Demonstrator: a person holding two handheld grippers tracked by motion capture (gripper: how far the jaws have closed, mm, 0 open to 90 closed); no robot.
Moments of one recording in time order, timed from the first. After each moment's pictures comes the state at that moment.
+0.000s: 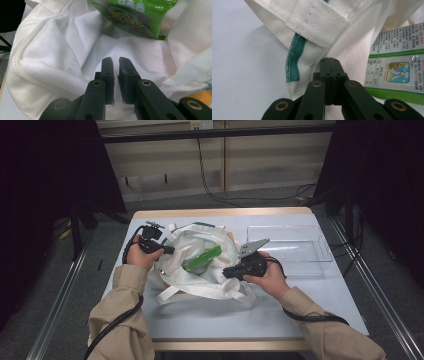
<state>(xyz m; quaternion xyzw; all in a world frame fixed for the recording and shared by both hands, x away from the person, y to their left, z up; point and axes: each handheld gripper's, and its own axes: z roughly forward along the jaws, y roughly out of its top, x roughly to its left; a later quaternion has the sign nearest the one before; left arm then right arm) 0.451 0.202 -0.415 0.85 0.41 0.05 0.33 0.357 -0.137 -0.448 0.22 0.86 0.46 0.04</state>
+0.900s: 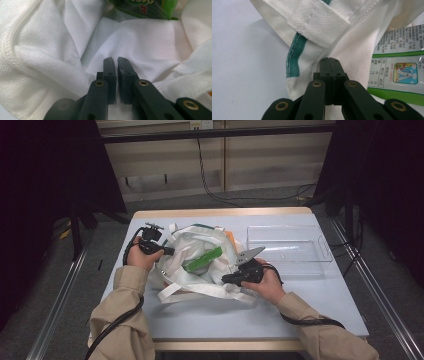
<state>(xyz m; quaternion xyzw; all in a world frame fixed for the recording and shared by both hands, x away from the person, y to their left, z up) 0.452 0.204 -0.423 0.84 0.42 0.04 0.33 0.355 -0.132 -0.478 0.22 0.87 0.44 0.04</state>
